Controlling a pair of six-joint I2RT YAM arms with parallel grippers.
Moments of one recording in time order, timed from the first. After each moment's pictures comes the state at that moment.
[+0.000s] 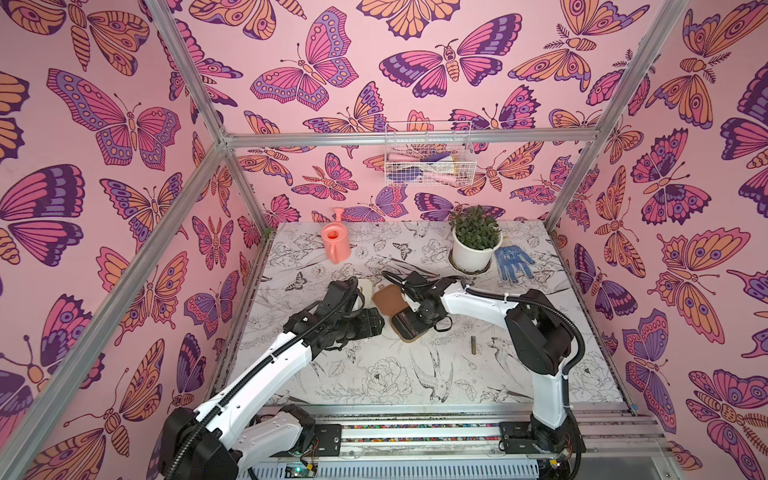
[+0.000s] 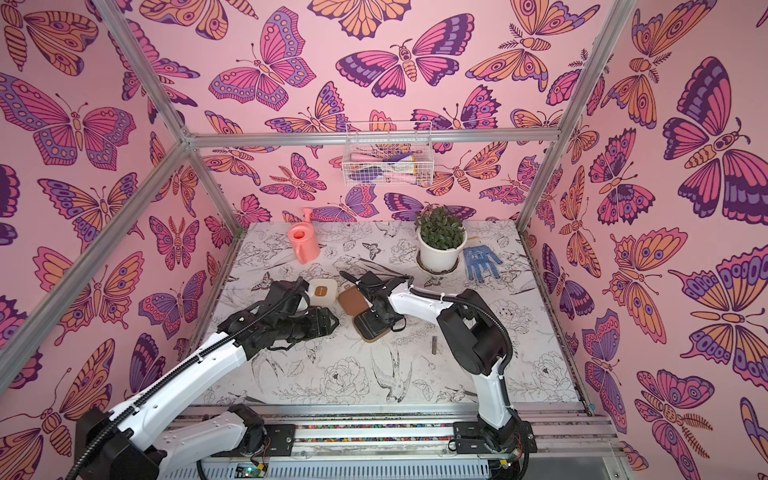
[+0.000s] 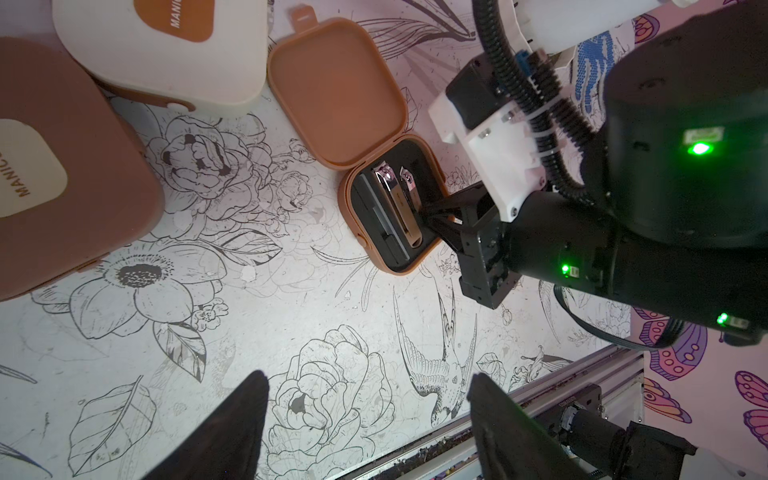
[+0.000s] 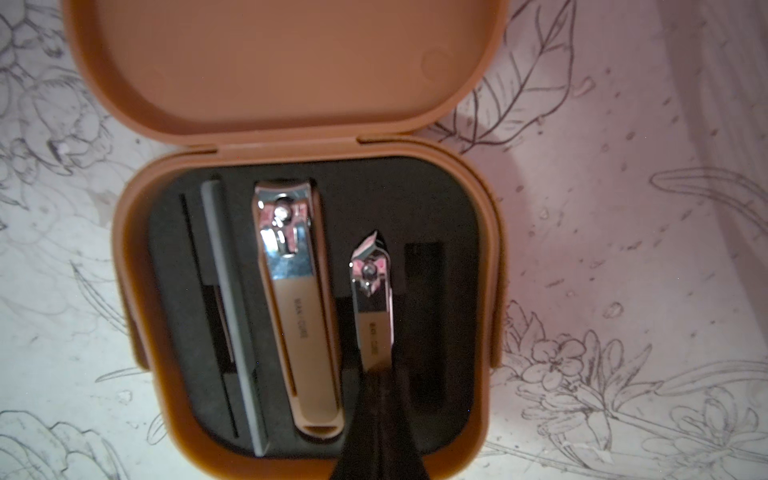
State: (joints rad) left arm -0.54 1.10 0.88 -0.69 0.17 -0.68; right arm 0.78 2.01 1.41 -0.72 0.02 0.25
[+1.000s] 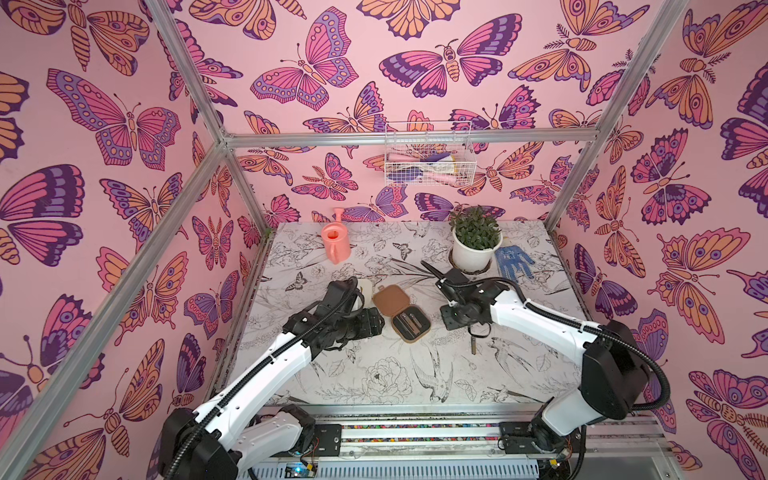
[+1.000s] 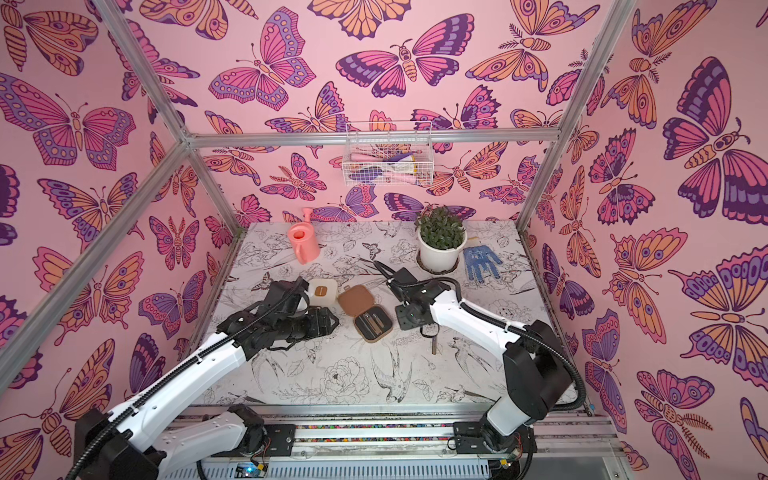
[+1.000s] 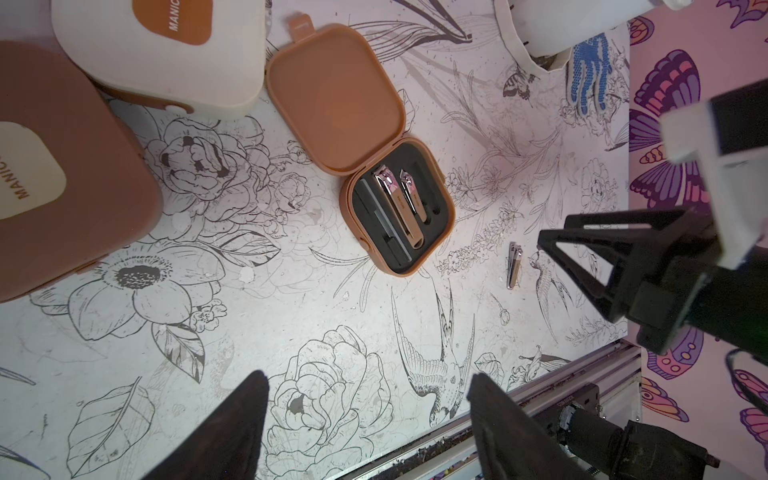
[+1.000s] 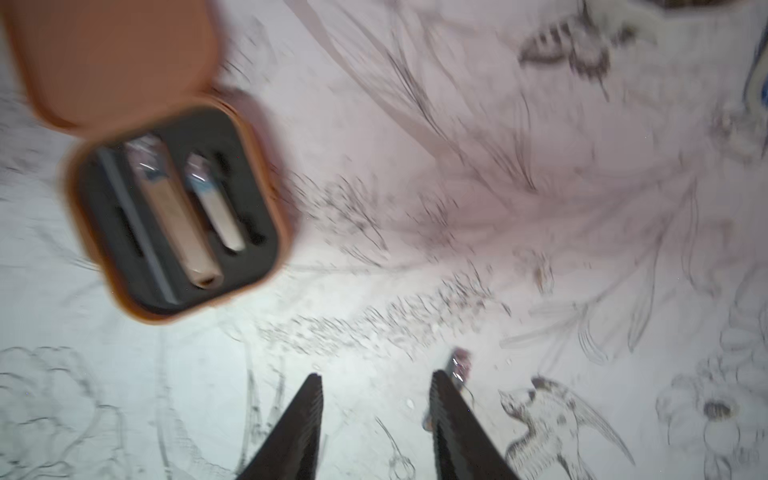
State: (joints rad) left arm -0.54 1.09 0.88 -0.69 0.17 -0.68; right arm 0.67 1.54 1.08 -0.83 0.20 0.42
